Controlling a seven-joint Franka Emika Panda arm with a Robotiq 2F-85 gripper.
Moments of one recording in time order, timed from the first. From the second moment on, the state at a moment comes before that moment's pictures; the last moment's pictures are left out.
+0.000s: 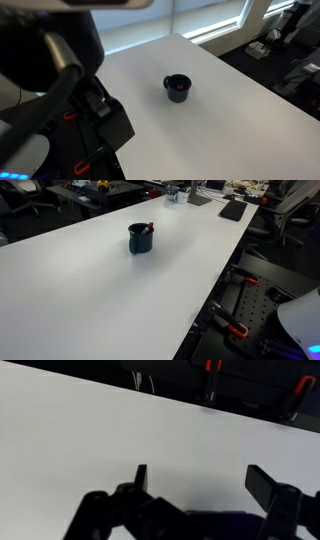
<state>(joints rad) -0.18 -0.76 -0.43 -2.74 -0.27 2.02 -0.60</state>
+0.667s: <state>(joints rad) -0.11 -0.53 -0.26 -2.74 -0.27 2.19 -0.41</state>
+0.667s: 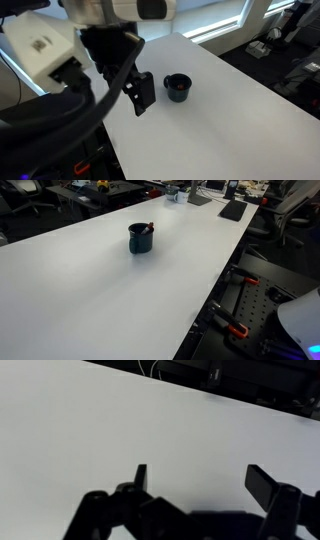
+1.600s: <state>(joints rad) -0.11 -0.50 -0.24 -2.74 -0.27 2.20 -0.40</state>
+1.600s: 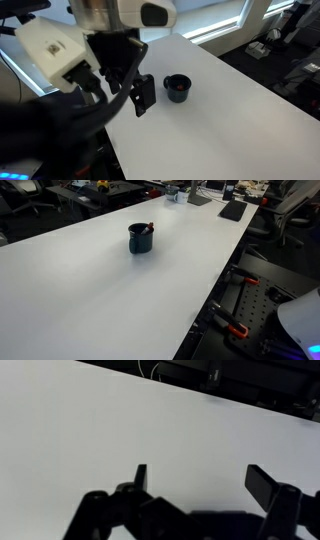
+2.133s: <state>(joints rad) -0.09 -0.38 -0.19 -2.70 -0.22 2.31 -0.35</state>
